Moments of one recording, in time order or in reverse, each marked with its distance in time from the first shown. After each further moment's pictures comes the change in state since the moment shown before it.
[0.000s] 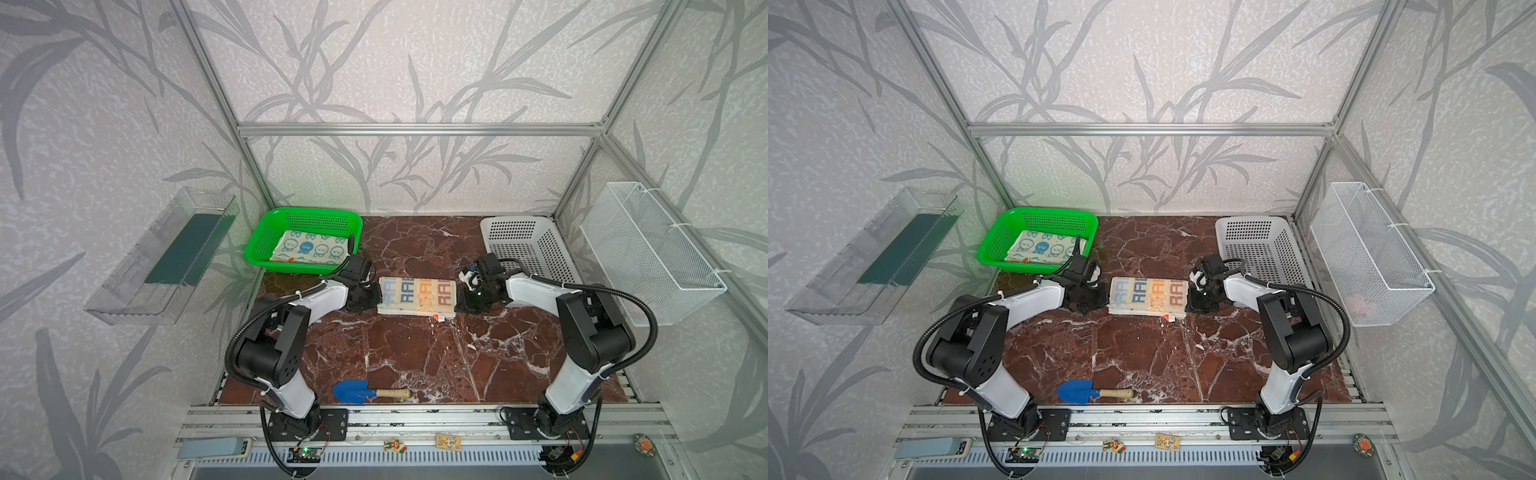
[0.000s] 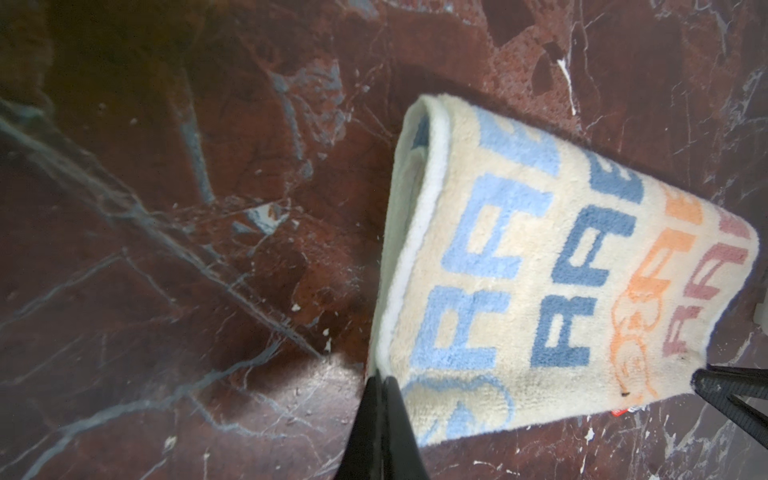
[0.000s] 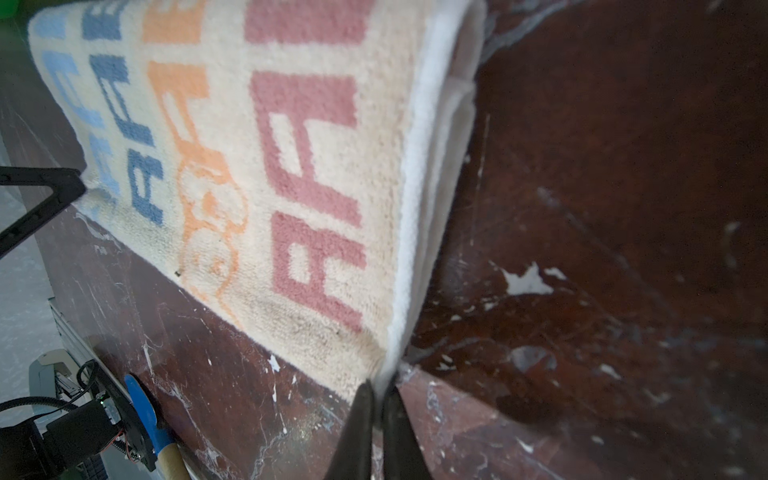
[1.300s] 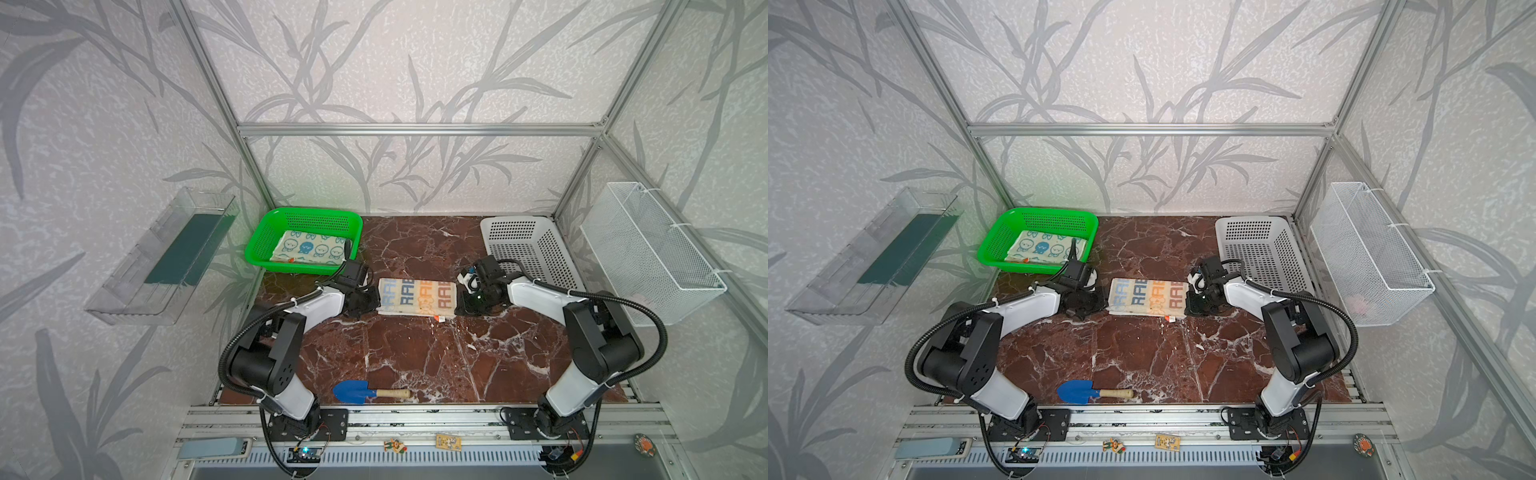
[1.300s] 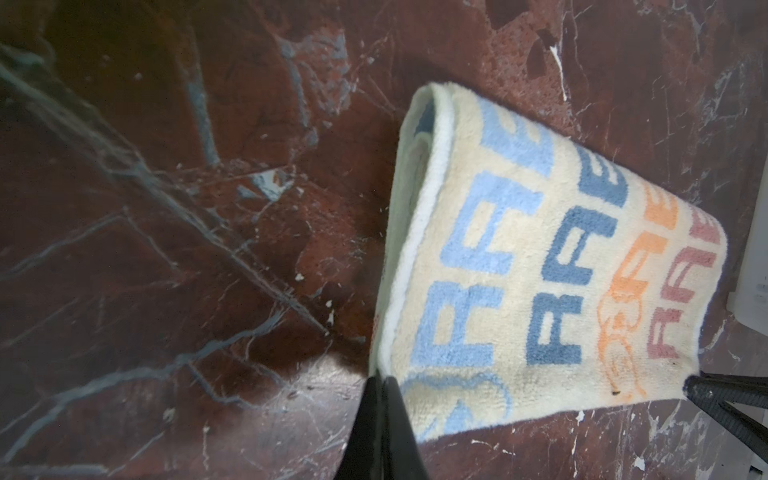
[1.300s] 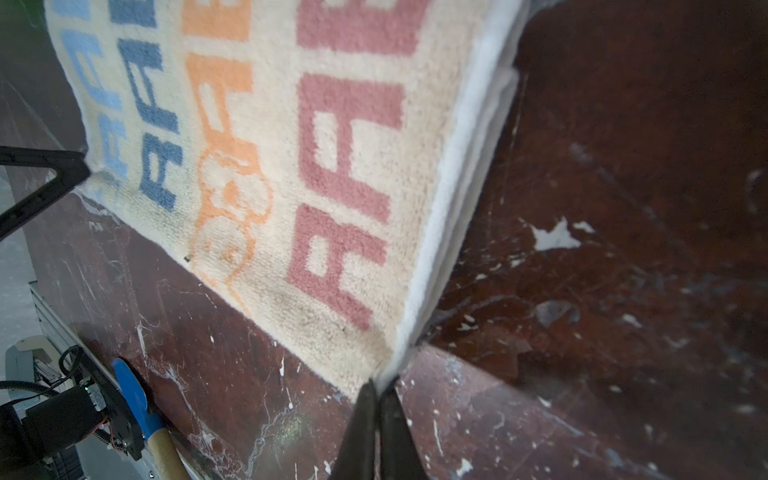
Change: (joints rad) left arm -0.001 -0.057 -0.085 0.066 0.034 -0.026; right arm 0.037 -0.068 -0.039 -0.011 0.034 -0.006
